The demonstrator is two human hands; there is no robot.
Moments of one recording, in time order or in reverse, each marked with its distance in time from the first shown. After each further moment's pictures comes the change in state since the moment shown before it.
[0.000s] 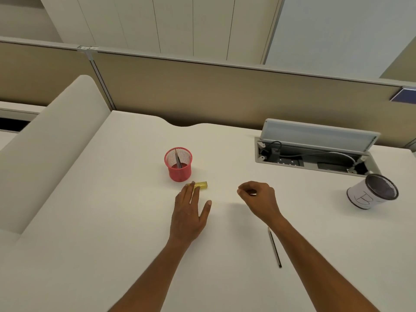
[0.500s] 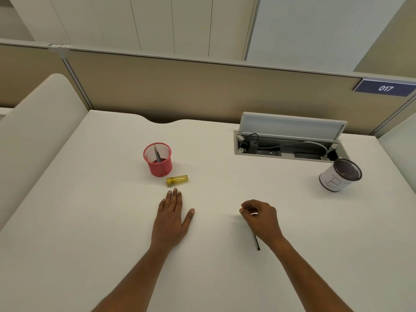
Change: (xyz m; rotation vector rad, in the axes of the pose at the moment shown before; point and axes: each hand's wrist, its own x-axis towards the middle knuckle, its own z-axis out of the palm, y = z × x) left_hand -0.038 -0.010 0.020 0.198 -0.254 0.006; right_hand -0.079 0.063 -0.035 -0.023 0.060 0.134
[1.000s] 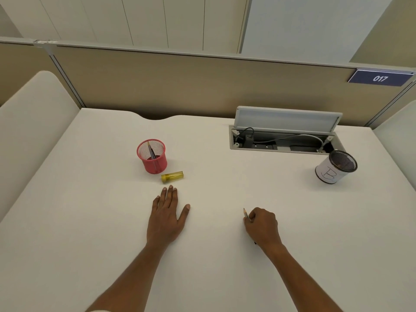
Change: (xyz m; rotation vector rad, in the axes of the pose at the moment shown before) left_hand 0.001 0.000 -0.001 0.006 0.000 -0.010; right_hand -0.018 0.024 0.006 -0.356 0.012 0.170
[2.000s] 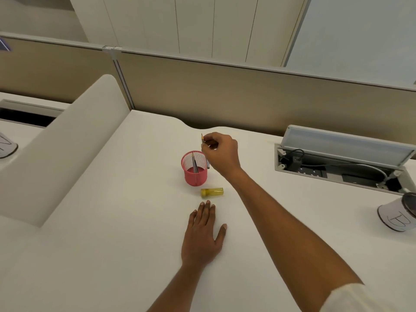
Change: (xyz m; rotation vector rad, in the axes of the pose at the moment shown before) left_hand 0.000 0.004 -0.001 -0.045 0.019 -0.061; right_hand 0.096 -0.312 0.022 0.468 0.052 -0.618
